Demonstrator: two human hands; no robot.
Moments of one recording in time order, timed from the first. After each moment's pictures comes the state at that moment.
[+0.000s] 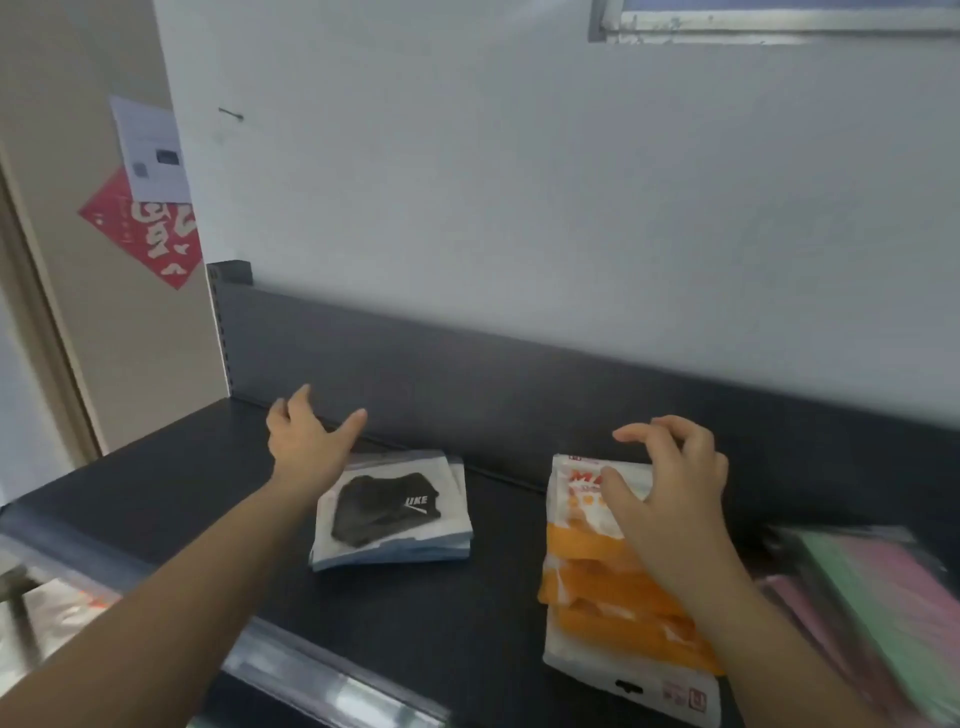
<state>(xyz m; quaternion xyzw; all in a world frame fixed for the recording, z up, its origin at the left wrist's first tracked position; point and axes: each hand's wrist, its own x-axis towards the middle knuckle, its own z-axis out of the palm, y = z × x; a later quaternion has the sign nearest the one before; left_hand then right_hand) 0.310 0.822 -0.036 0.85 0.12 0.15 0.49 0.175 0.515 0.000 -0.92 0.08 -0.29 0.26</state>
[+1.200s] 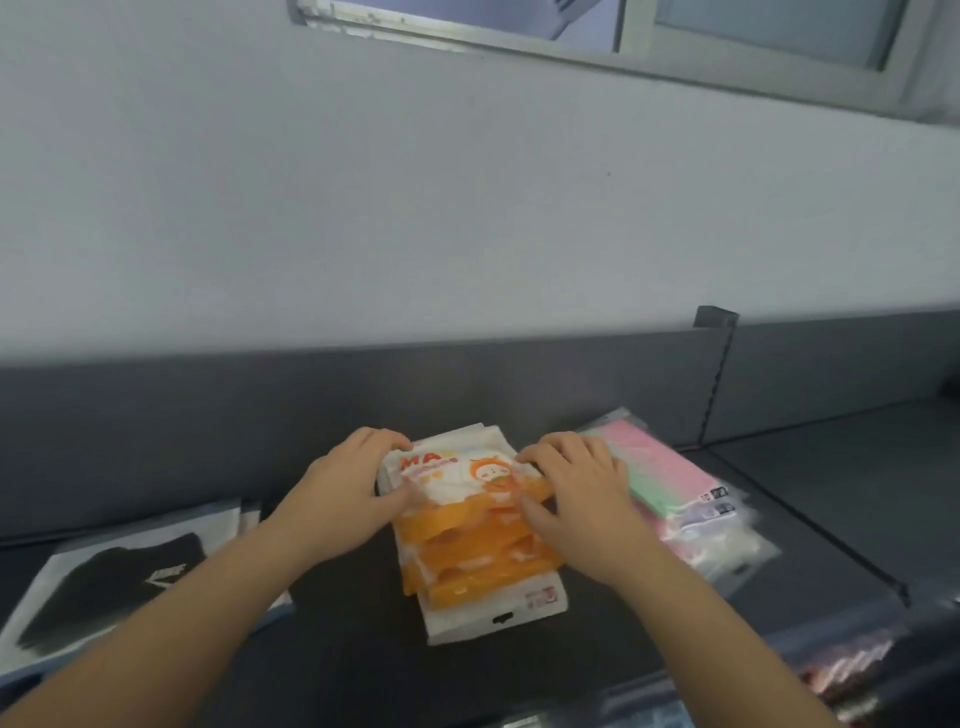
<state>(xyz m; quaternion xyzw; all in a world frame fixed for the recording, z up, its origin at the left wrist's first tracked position) 0.275 0.683 -0.008 0.85 -0.45 0.02 0.27 0.098 0.498 -0.013 -0.95 0.20 -0.22 0.07</state>
